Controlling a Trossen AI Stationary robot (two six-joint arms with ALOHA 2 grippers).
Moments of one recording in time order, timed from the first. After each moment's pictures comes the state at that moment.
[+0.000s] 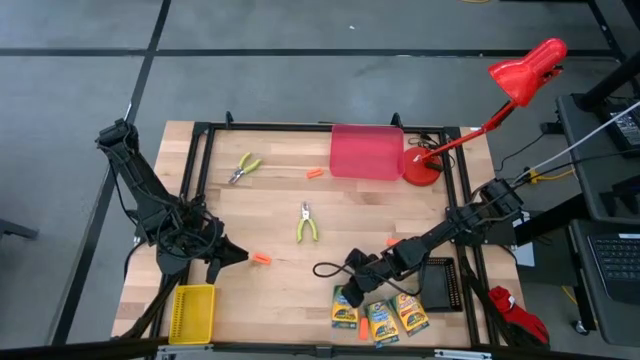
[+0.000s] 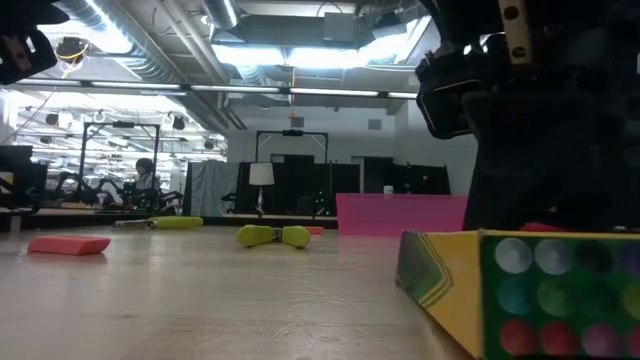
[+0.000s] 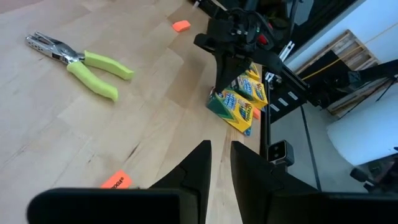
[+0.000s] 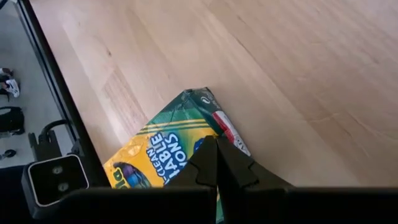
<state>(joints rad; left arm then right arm) -0.97 0.85 0.51 -0.26 -0.81 -1.18 0.52 1.85 0.95 0.00 0.07 1.28</state>
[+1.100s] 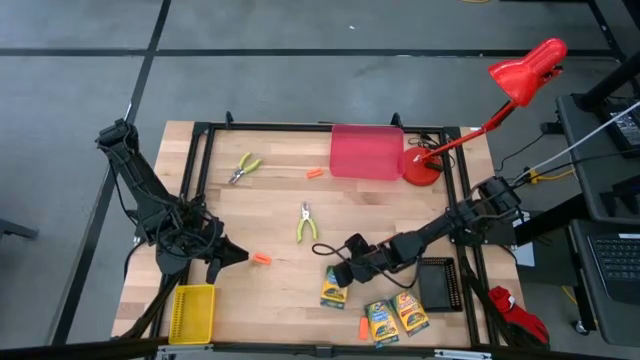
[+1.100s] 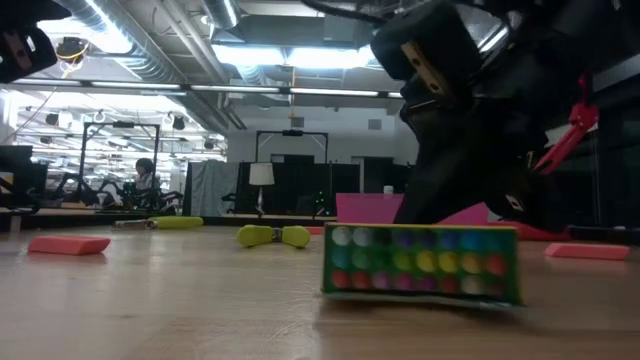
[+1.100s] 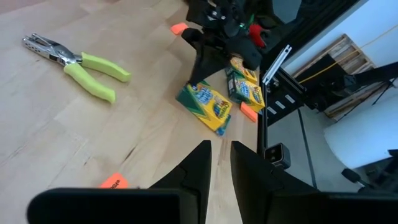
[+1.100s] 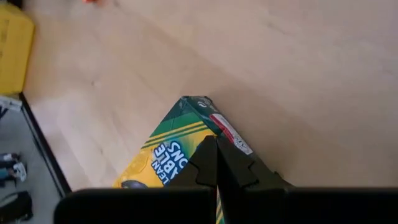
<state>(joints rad) -0.97 0.85 0.51 -0.24 -0.82 -1.18 0.46 1.85 0.94 0.00 0.25 1.45</state>
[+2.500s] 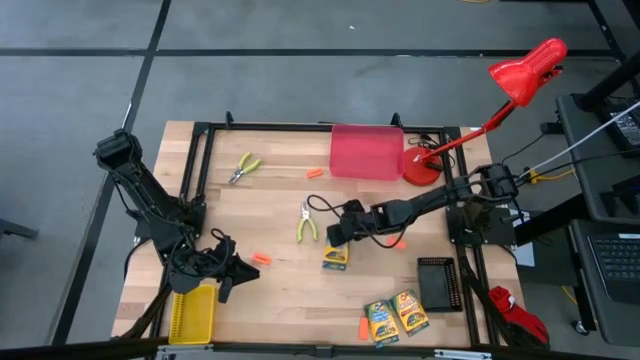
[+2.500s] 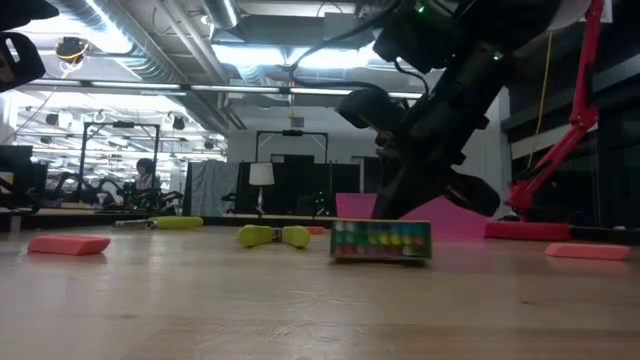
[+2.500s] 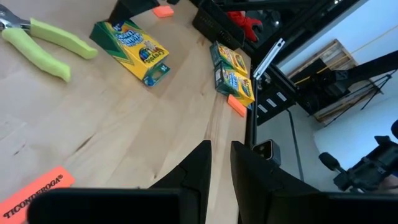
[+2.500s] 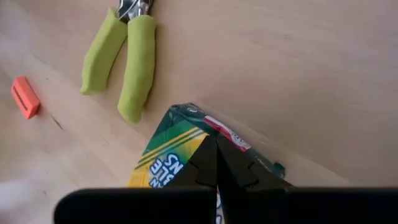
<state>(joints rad) -0.97 1.15 0.51 0.10 -0.81 -1.19 0.17 1.80 0.94 -0.14 0.14 1.31</state>
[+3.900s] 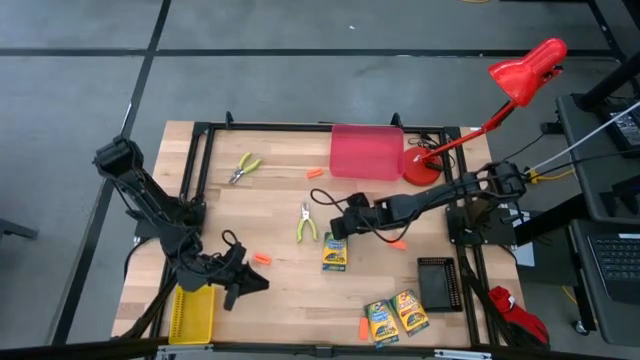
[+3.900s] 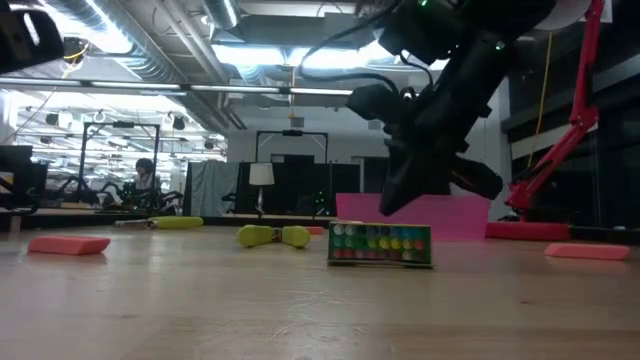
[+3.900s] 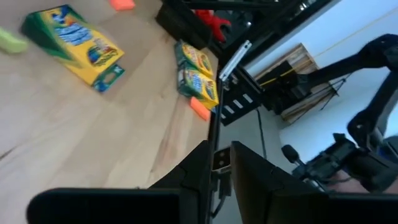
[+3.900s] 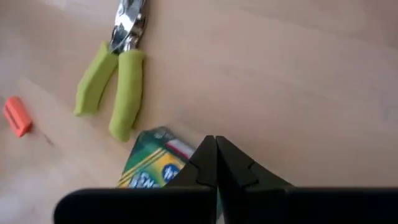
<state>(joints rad) -0.89 1.25 0.56 0.33 -0.68 -1.10 0.15 1.74 0.94 -0.23 0.22 1.29</state>
